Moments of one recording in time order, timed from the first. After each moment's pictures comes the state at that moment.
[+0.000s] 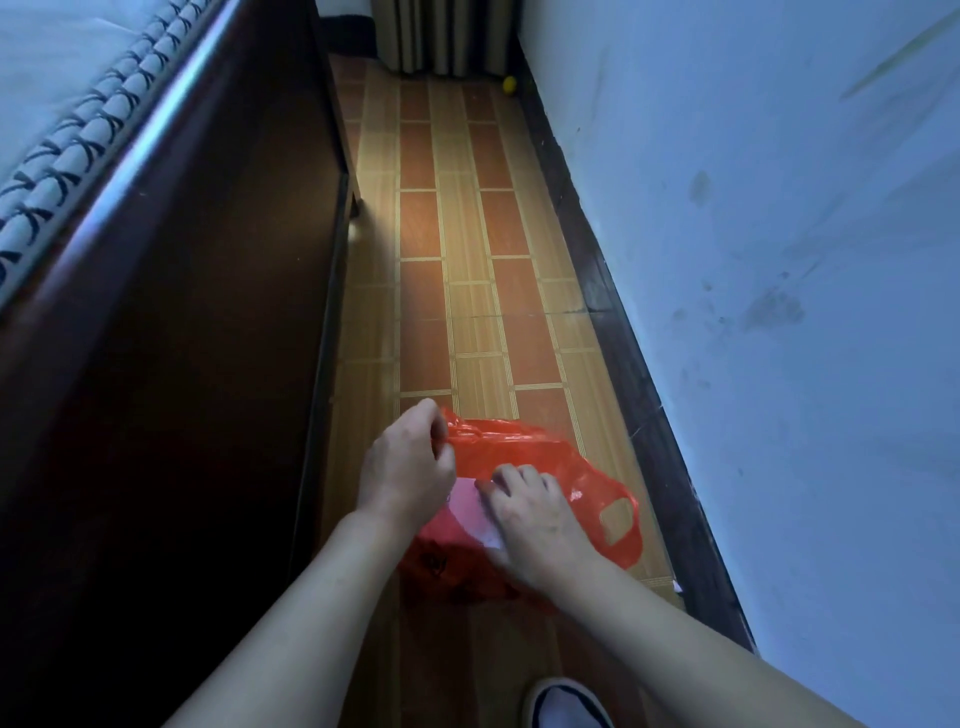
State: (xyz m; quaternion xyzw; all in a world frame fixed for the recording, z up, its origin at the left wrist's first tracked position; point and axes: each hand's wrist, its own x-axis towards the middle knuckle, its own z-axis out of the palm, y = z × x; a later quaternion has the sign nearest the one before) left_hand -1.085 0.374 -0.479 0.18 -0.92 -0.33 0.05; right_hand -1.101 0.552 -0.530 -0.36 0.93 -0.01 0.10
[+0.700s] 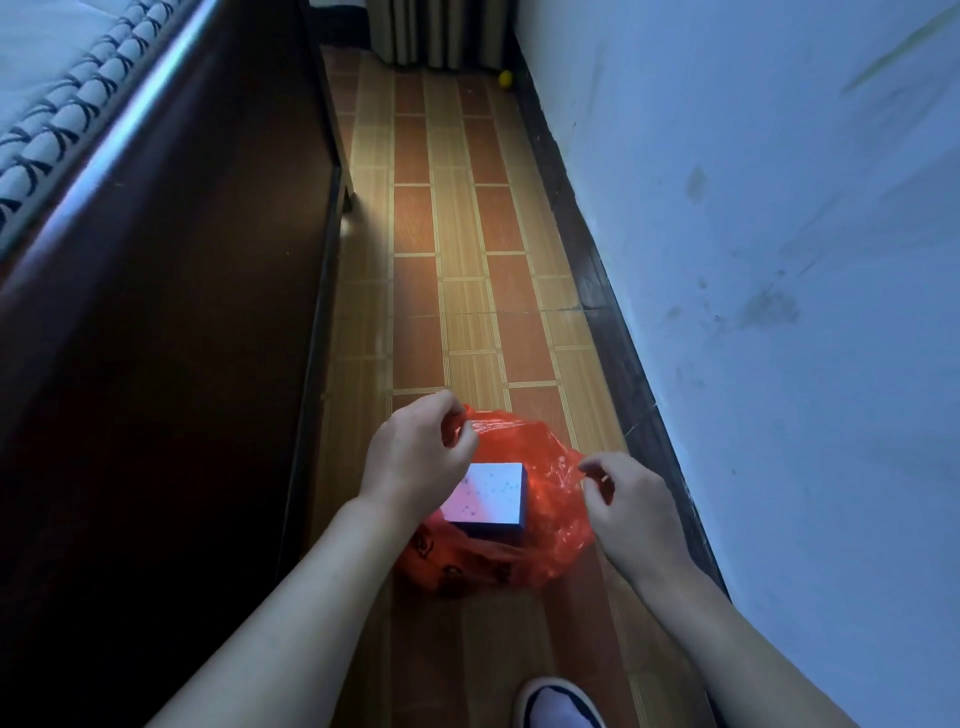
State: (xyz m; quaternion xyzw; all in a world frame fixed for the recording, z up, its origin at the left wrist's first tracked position) left_hand -1.094 0.386 -0.466 0.12 -0.93 -0.33 0.08; right_hand -1.119 0.630 -0.497 -0.11 0.95 -0.29 0.02
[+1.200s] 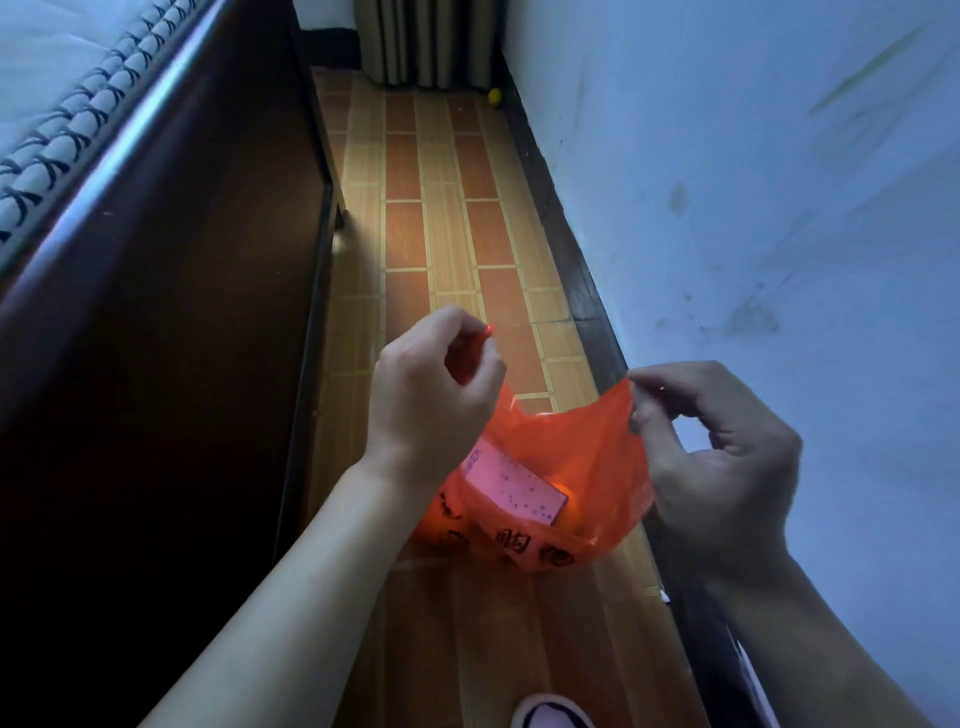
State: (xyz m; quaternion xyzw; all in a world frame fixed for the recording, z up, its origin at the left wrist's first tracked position) left_hand -1.124 0.400 -0.381 0.02 -0.85 -0.41 0.32; right_hand -1.123 0.622 -0.364 -0.20 0.83 -0.46 -0.25
